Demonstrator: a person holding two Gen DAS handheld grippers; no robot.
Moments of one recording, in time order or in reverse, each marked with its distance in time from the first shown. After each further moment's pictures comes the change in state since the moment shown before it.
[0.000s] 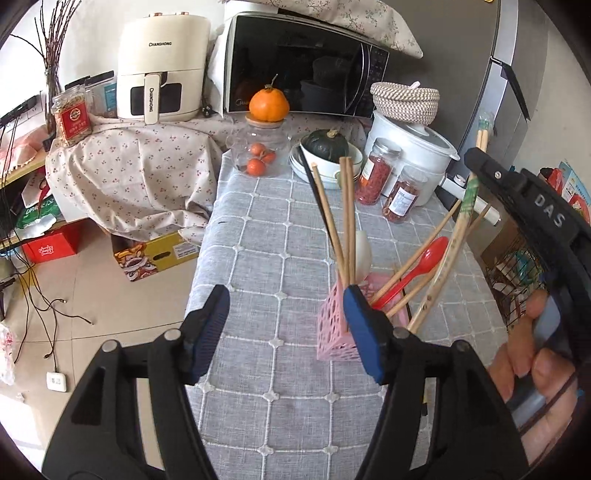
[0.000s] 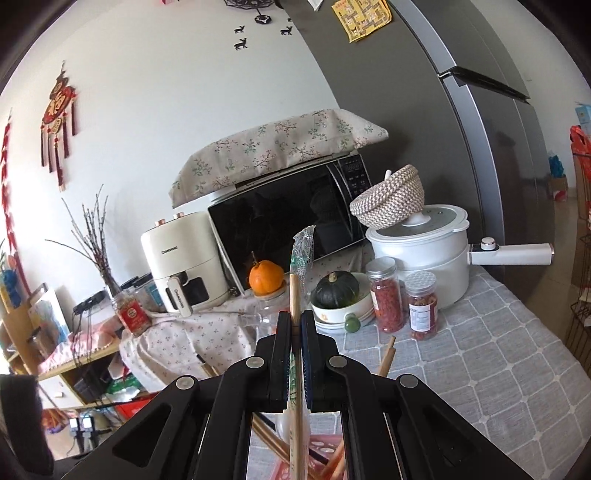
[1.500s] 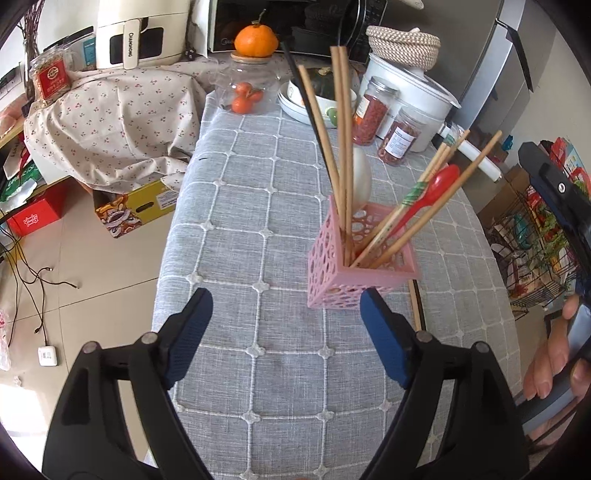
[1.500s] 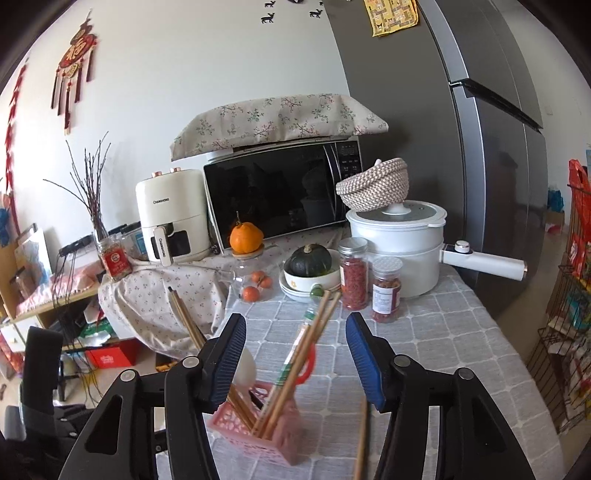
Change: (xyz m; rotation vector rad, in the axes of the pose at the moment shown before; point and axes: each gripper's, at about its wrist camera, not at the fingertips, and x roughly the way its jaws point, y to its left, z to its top) left arm 0.029 -0.015 -0.029 0.019 0.198 -0.044; right arm -0.038 -0.031 -0.014 -0.182 0.116 -0.042
